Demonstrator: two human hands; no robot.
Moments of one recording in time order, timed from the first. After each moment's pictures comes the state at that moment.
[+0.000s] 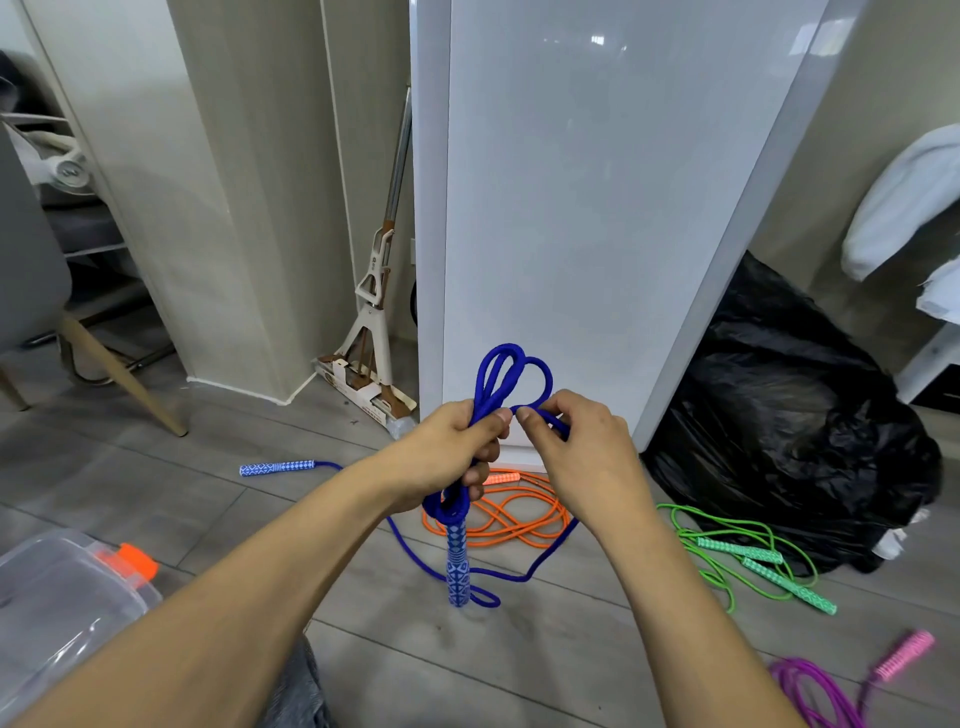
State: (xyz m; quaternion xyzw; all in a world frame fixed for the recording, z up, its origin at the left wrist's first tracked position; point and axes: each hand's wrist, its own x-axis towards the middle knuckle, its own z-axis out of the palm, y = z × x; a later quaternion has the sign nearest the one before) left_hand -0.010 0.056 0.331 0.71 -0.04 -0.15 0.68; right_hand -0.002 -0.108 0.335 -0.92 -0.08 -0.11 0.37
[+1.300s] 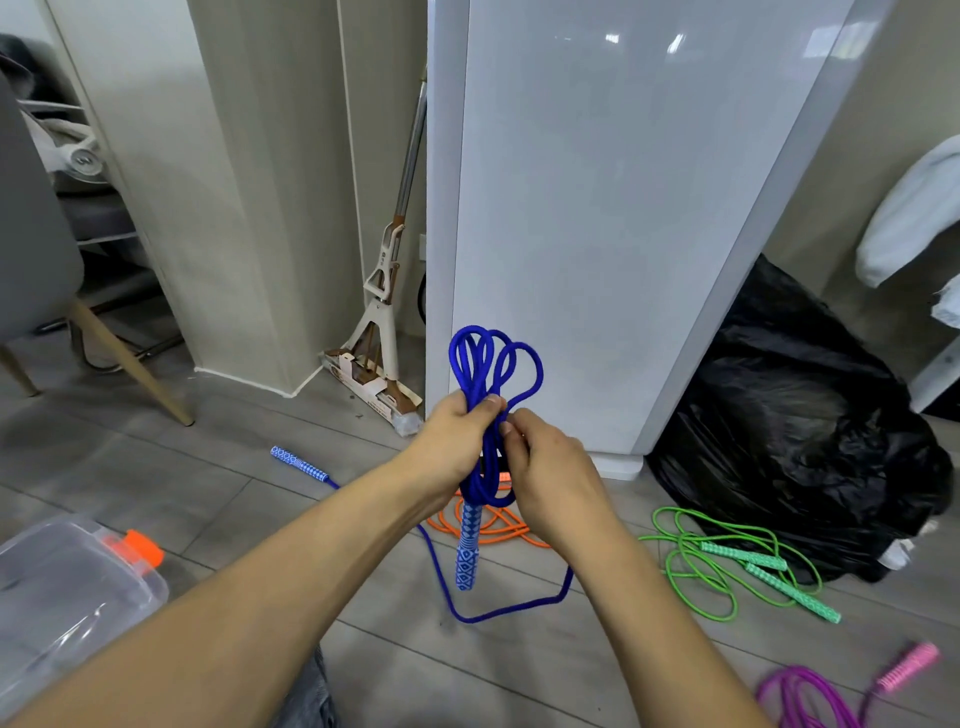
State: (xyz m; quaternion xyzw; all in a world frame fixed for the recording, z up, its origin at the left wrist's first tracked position) left_hand -0.006 0.040 0.326 0.64 0.12 0.00 0.76; right_hand -0.014 -0.079 0.321 -0.93 -0.15 -0.03 0.34
